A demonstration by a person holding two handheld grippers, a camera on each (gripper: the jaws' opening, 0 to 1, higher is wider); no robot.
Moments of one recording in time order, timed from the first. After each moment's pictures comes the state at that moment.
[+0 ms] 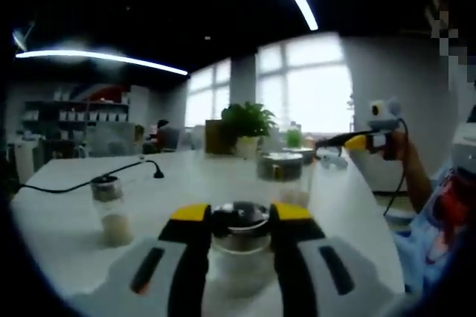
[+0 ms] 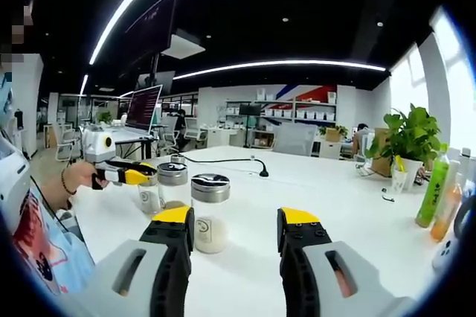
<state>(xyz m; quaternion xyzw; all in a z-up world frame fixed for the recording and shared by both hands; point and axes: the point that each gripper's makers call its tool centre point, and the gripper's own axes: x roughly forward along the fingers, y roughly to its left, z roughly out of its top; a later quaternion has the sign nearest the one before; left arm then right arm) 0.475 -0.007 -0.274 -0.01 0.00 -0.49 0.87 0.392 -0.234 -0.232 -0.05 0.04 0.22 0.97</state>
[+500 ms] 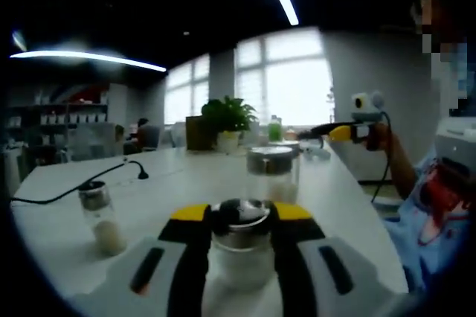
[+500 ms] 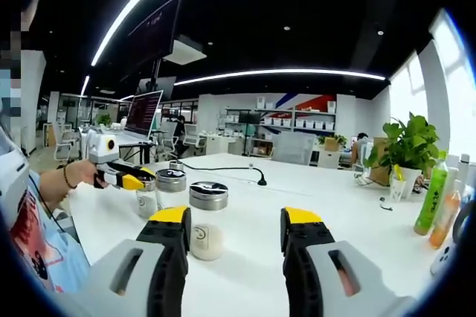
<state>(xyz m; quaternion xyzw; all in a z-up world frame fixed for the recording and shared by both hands) 0.470 -0.009 -0.277 0.02 0.01 -0.55 0.84 0.392 -0.234 -0.223 -0.06 0.01 0.22 0.97</state>
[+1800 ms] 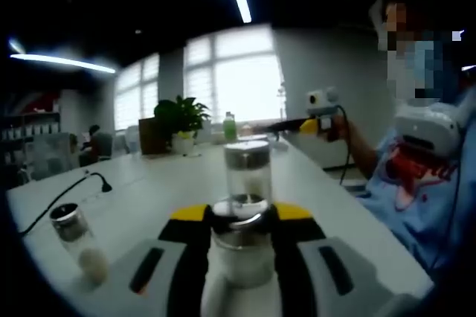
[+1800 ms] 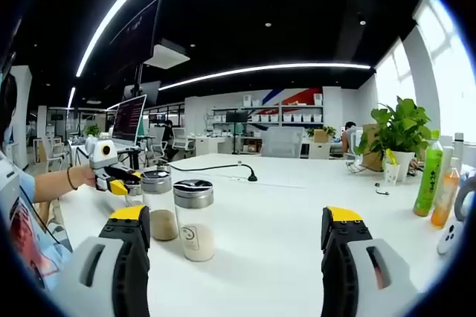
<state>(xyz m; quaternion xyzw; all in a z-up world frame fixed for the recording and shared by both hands) 0.460 -0.013 -0.279 0.05 -0.01 -0.67 0.74 0.401 -0.245 -0.233 -0.02 0.03 0.18 0.98</state>
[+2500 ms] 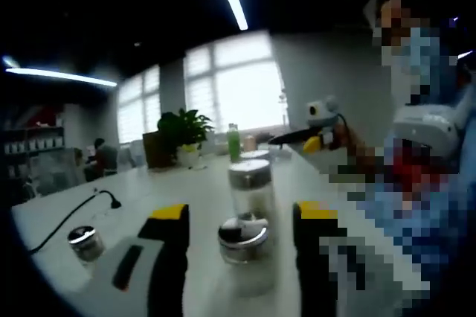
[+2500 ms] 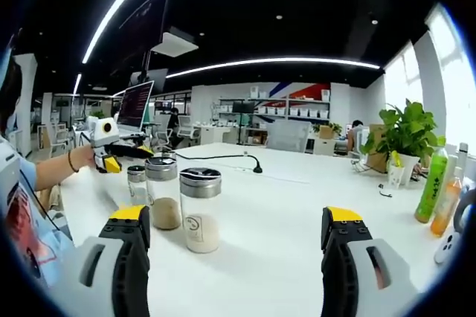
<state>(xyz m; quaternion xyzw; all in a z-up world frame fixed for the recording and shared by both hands) 0.457 -0.006 -0.247 0.05 -0.04 -0.66 0.75 0.402 -0.235 -0.241 -0.05 0.05 0.20 0.98</state>
